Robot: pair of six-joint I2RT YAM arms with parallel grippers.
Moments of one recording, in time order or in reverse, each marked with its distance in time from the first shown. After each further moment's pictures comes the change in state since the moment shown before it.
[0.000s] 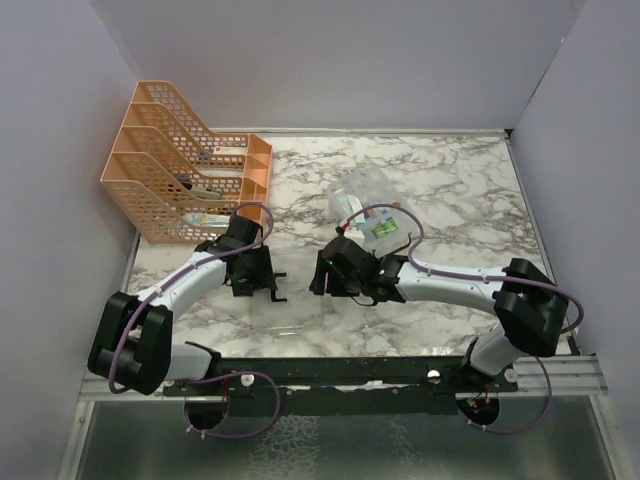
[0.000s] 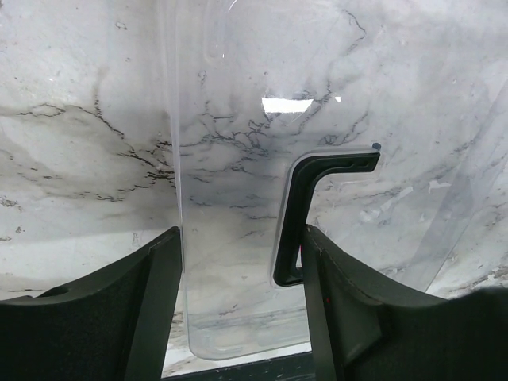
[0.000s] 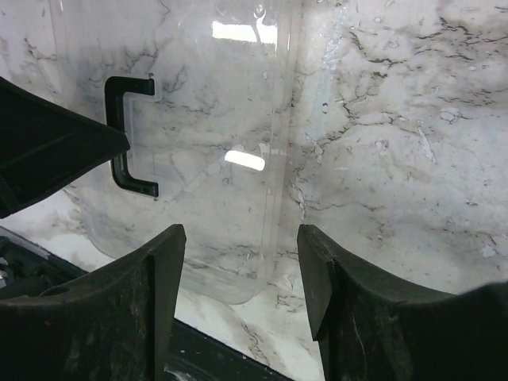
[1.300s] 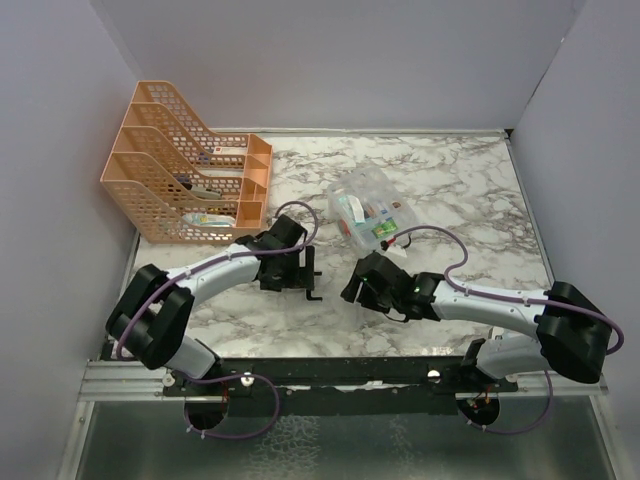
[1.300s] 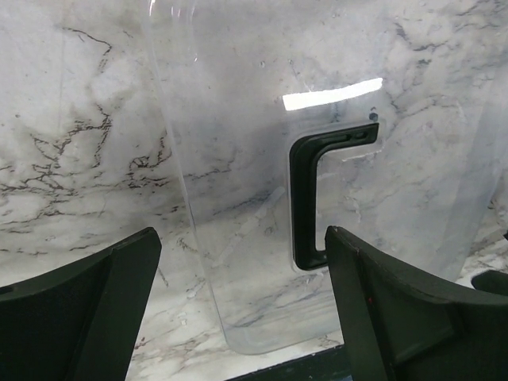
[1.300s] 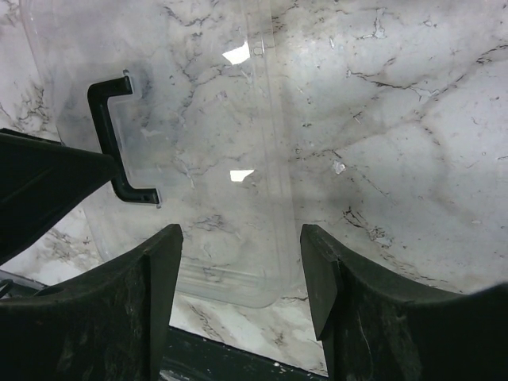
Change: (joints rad) left arm -0.270 0.130 0.129 0.078 -0.043 -0.048; right arm -0.040 -0.283 -0.298 -0.026 0.076 0.224
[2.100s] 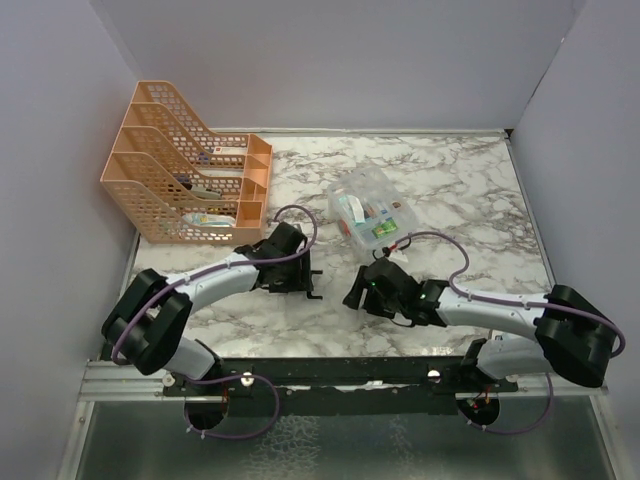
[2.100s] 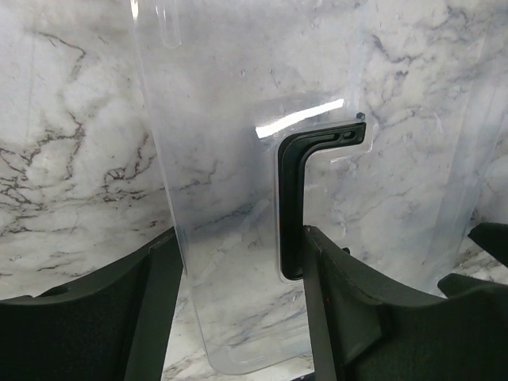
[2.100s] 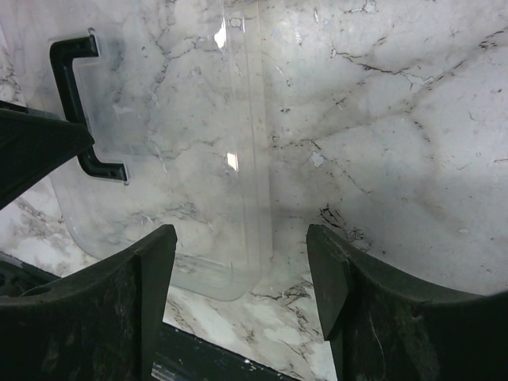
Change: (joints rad) left arm -0.039 0.014 -0.060 0.125 -0.032 -0.052; right arm -0.027 -0.012 -0.098 0.106 -0.065 -0.066
